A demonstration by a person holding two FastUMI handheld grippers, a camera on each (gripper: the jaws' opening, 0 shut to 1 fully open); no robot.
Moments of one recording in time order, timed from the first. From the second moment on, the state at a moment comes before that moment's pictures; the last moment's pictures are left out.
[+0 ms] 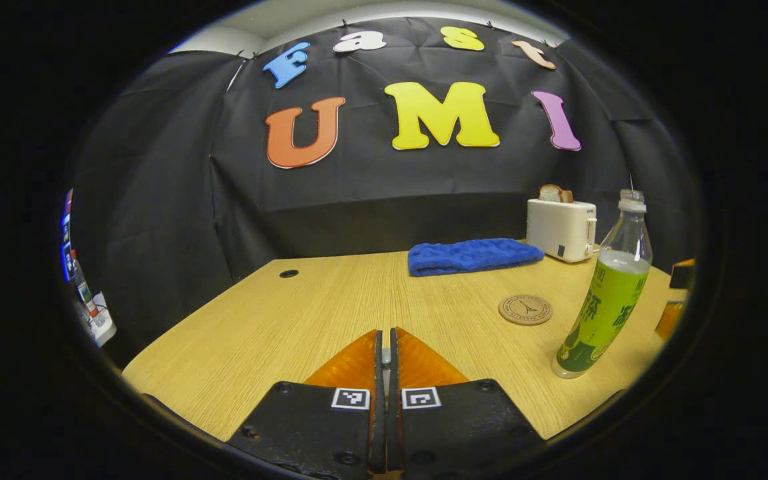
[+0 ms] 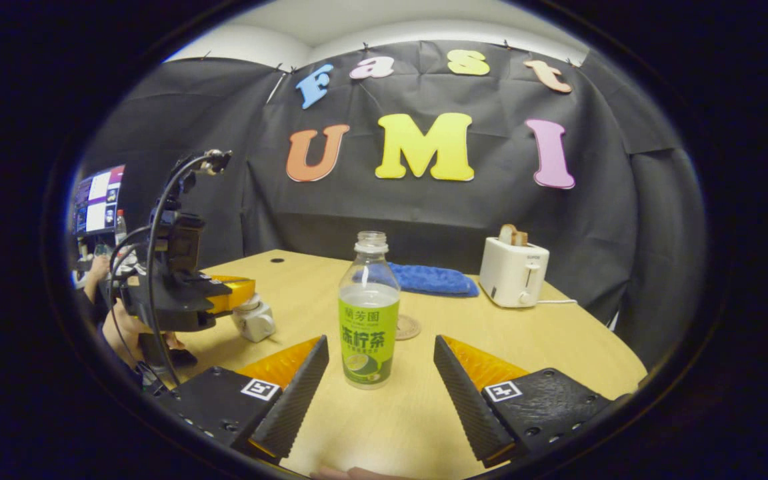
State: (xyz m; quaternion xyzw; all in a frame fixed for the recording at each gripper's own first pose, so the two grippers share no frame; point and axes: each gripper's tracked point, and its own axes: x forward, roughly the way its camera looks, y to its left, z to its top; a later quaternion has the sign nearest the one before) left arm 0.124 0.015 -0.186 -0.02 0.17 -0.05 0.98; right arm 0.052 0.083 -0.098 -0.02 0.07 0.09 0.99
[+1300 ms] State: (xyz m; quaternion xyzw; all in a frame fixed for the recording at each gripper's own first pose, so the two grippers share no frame) left arm 0.062 0.068 -0.094 -0.04 0.14 -0.08 0.99; right arm 0.124 0.125 -0.109 -0.05 0.07 0.00 1.00
